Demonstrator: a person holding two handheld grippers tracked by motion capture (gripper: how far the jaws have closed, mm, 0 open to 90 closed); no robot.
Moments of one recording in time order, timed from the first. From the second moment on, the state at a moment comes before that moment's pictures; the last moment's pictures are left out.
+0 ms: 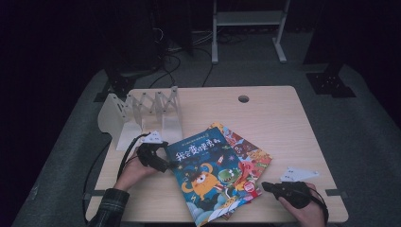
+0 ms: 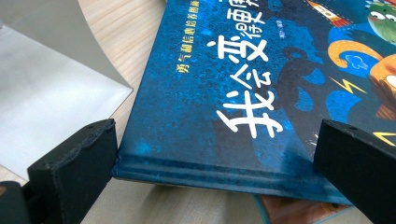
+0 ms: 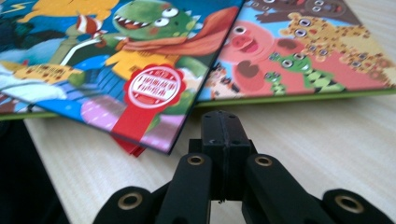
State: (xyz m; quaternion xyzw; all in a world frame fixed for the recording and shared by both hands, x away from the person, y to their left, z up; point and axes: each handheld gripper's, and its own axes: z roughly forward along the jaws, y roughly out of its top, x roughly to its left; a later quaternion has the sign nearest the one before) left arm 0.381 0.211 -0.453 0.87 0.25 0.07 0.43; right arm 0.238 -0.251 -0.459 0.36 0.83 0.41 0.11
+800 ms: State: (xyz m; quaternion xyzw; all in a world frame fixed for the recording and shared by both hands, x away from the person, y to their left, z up) left arm 0.381 0.211 -0.452 0.87 0.25 0.06 0.42; right arm 0.210 -0.244 -0.463 0.33 0.84 0.41 0.10
